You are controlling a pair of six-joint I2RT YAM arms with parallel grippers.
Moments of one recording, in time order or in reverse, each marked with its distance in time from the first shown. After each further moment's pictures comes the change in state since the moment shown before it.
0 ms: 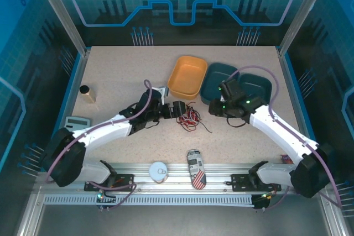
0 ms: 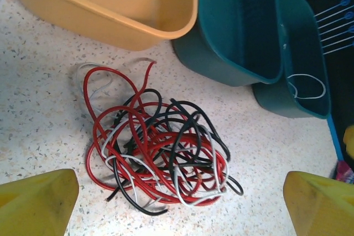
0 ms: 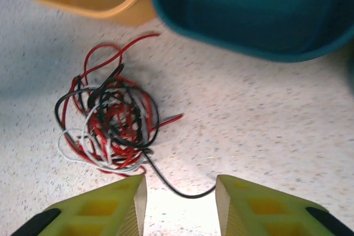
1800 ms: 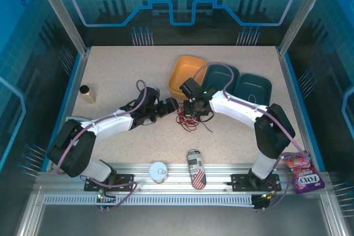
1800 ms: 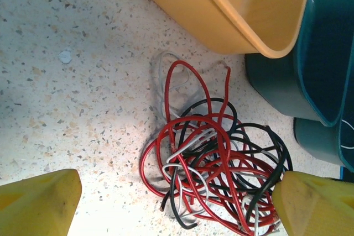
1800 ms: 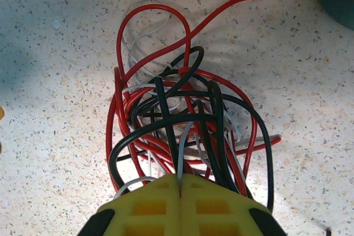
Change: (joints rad) left arm 0.109 0.078 -0.010 -0.035 0.035 -0.173; right arm 0.188 0.463 0.273 0.006 0.045 0.065
